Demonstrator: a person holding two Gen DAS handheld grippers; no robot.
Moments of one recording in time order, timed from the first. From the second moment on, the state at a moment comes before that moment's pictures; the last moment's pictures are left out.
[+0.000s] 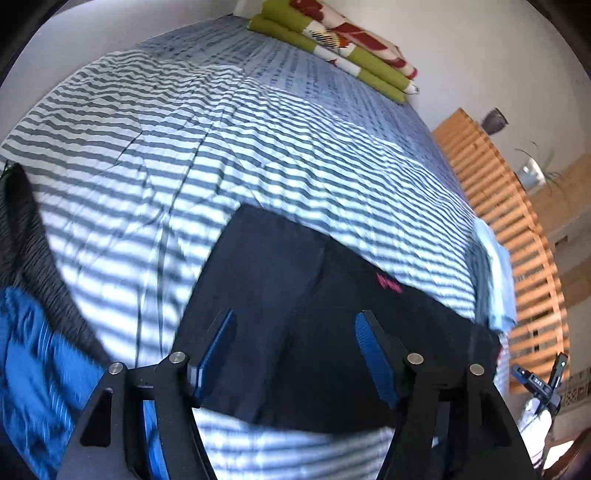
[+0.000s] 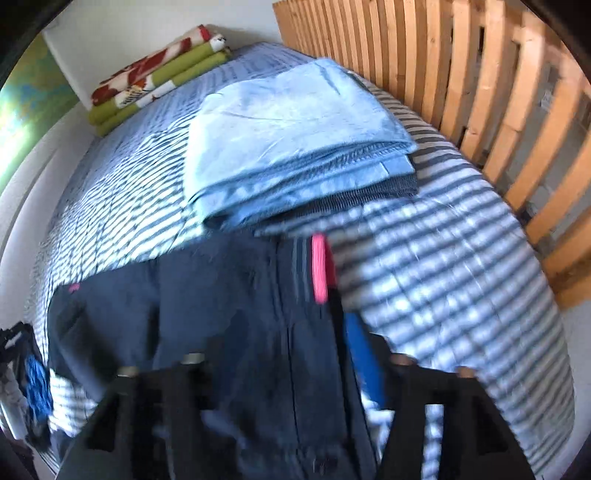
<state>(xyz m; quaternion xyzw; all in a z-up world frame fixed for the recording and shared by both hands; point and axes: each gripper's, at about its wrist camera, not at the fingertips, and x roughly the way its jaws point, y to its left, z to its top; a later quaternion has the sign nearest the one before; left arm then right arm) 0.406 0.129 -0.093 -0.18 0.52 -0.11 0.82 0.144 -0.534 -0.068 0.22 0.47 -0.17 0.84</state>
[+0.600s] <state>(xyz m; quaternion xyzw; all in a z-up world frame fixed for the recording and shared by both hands) 0.484 0.106 -0.173 -0.12 0.55 -0.04 0.82 0.210 -0.543 -0.115 0.20 0.48 -0.18 0.83</state>
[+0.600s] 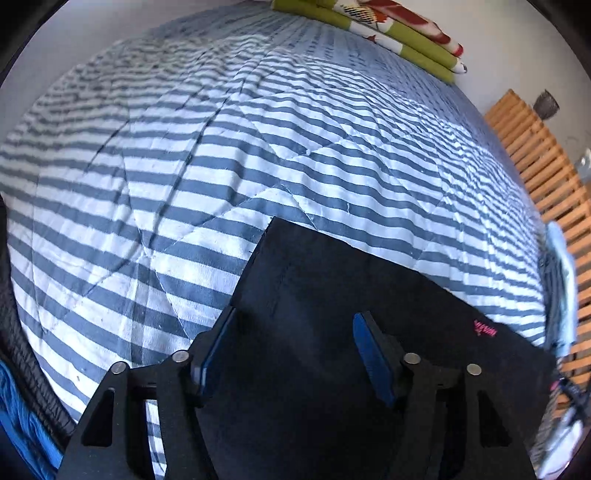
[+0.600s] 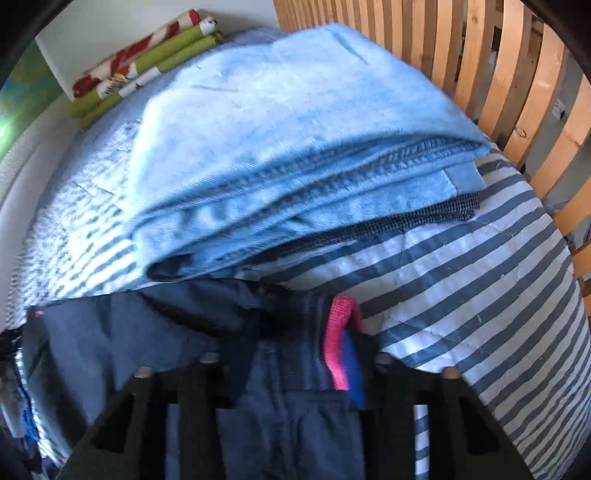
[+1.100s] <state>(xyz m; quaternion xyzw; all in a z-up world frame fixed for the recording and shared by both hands) 0.421 0.097 -0.128 -0.08 0.52 -0.12 0.84 0.200 -0.532 -0.081 0.11 0.47 -0.26 0.84</state>
